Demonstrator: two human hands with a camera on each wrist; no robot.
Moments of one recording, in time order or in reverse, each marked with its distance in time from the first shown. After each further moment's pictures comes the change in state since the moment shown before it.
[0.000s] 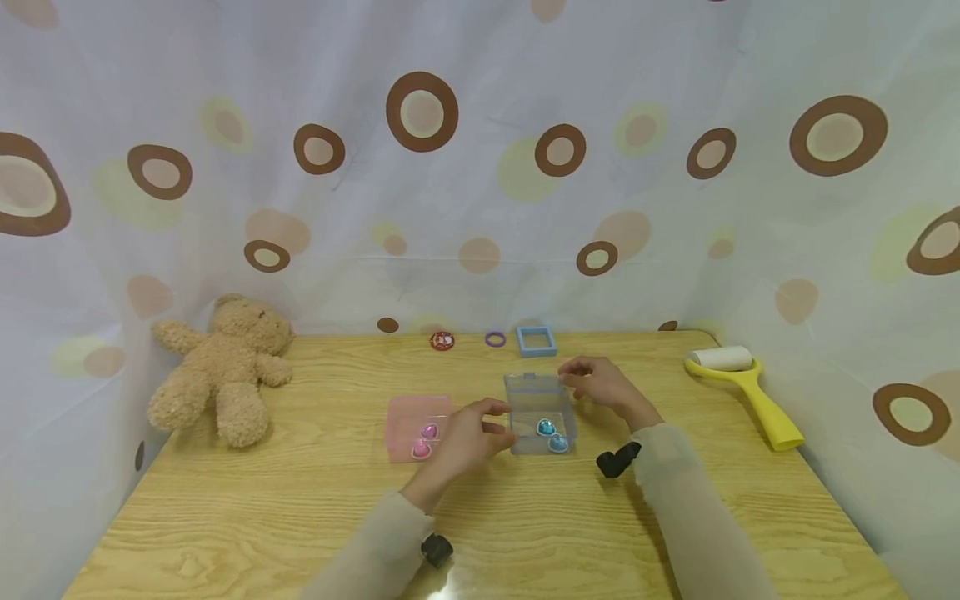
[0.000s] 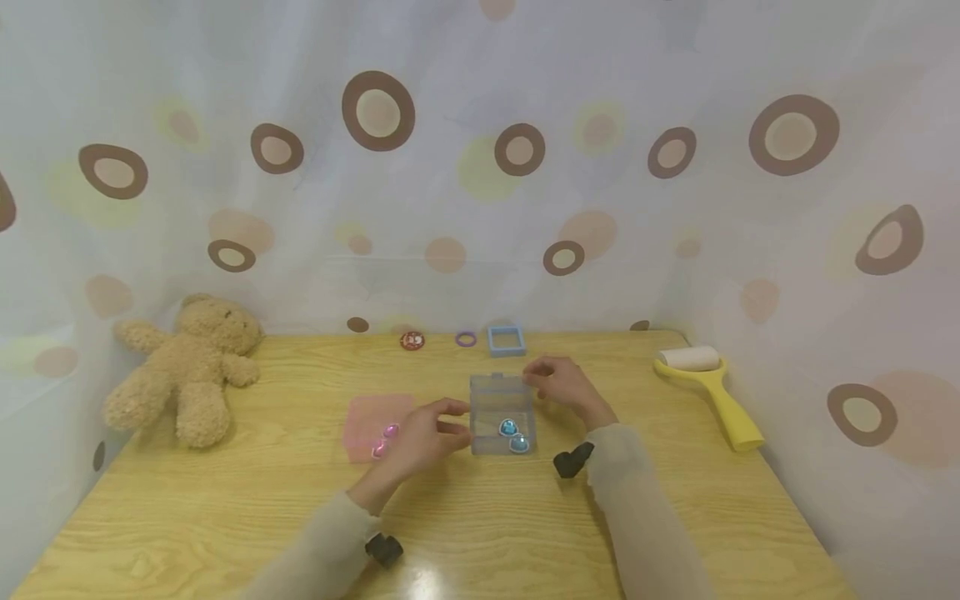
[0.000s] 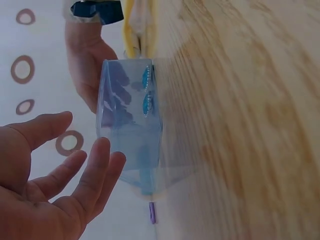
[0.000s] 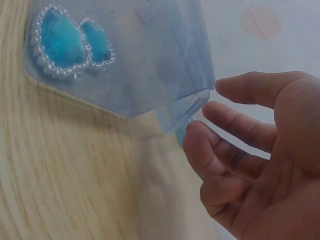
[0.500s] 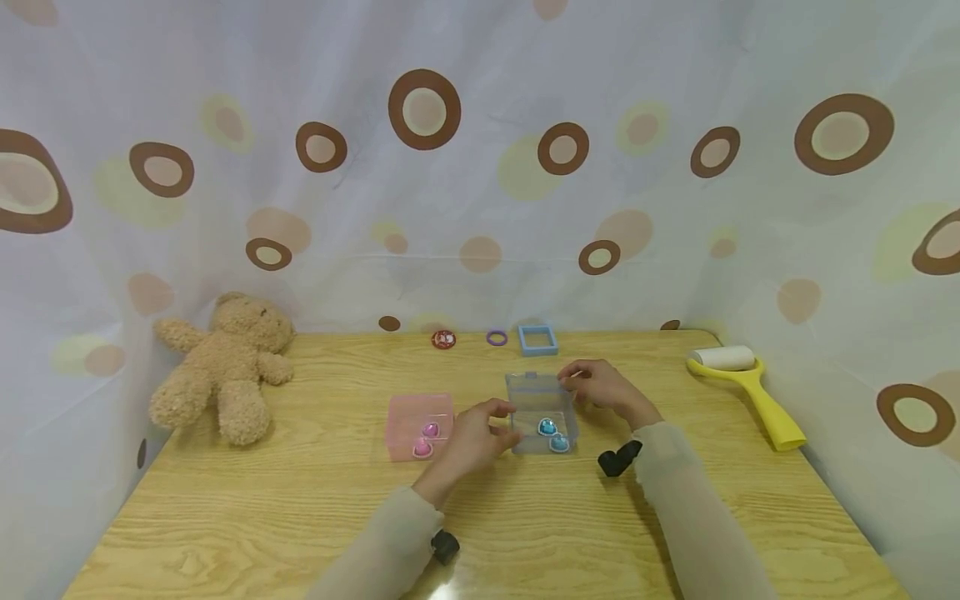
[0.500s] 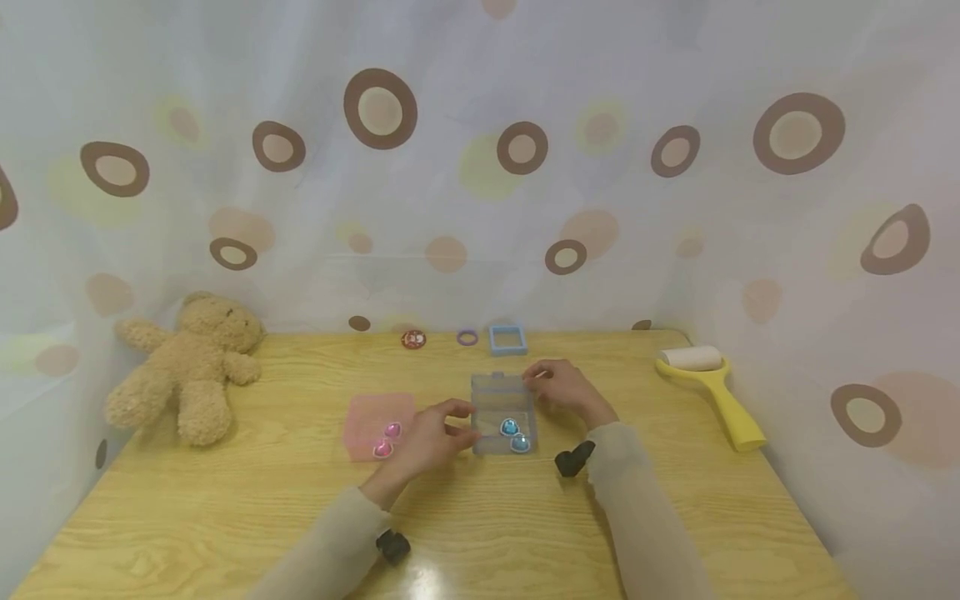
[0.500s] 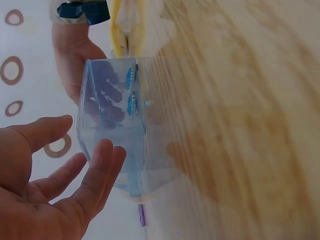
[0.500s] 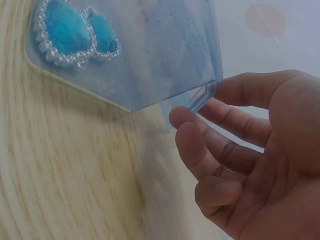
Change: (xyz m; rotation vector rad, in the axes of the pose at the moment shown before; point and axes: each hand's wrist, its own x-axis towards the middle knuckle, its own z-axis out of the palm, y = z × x) left_hand 0.008 -0.005 0.010 0.042 0.014 0.003; right_hand 0.003 0.004 0.002 -0.021 -0.050 0.006
